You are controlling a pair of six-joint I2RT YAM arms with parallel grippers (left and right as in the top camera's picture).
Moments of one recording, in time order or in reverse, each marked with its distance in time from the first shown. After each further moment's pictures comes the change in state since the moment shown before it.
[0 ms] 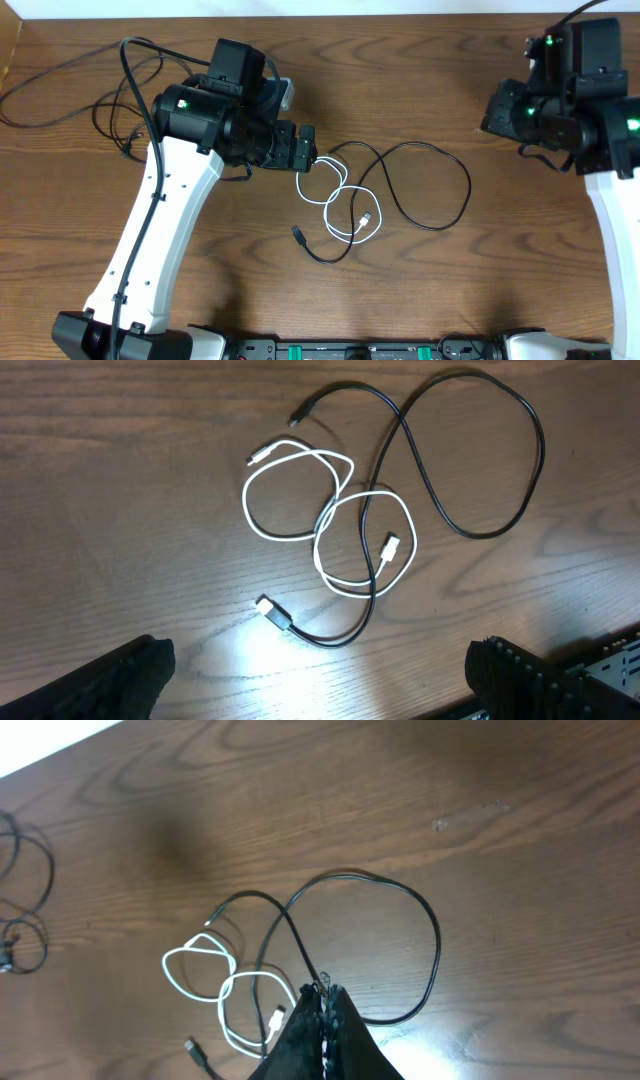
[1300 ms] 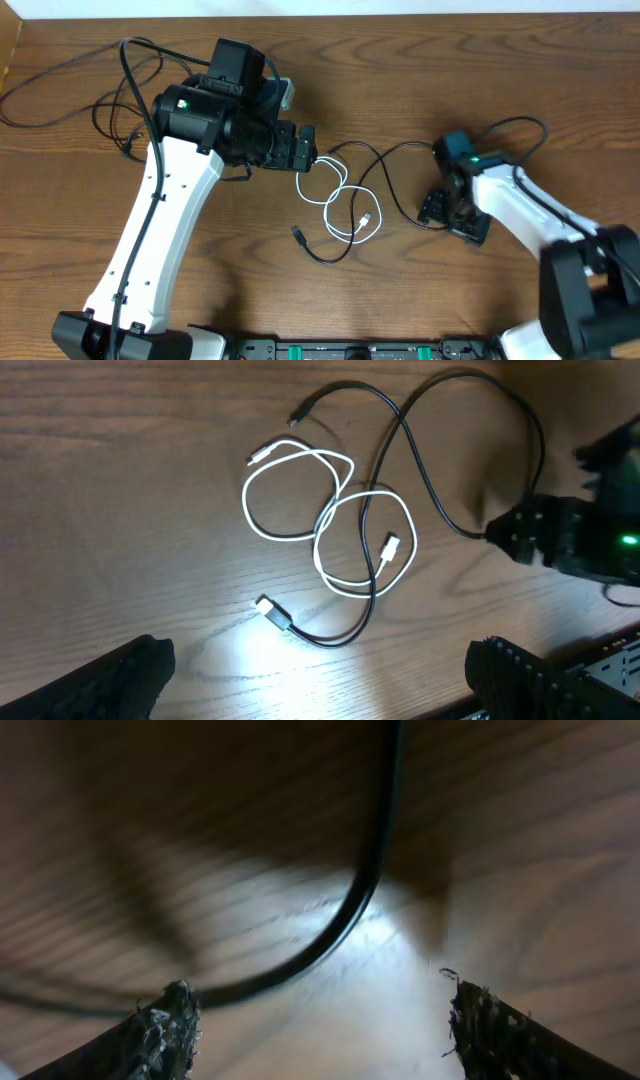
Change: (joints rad) left arm 0.000 0.000 0.000 0.000 0.000 0.000; right arm 0.150 0.244 -0.813 0.390 0.082 0.317
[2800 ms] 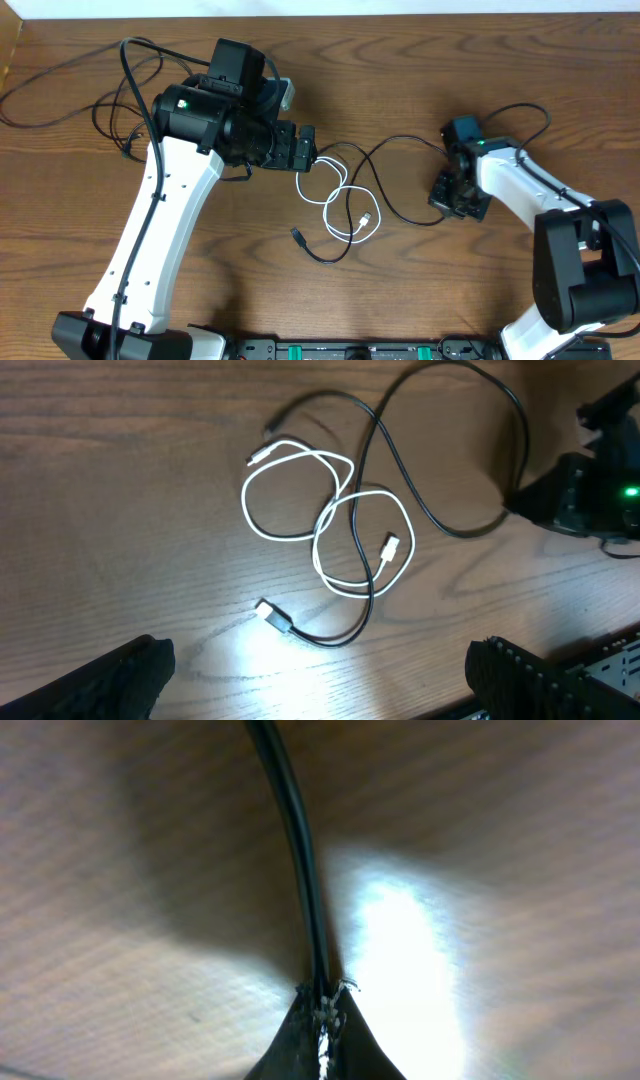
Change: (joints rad) left arm 0.000 0.000 0.000 0.000 0.000 0.000; right arm -0.088 0.100 0.092 0.051 -0.013 -0.088
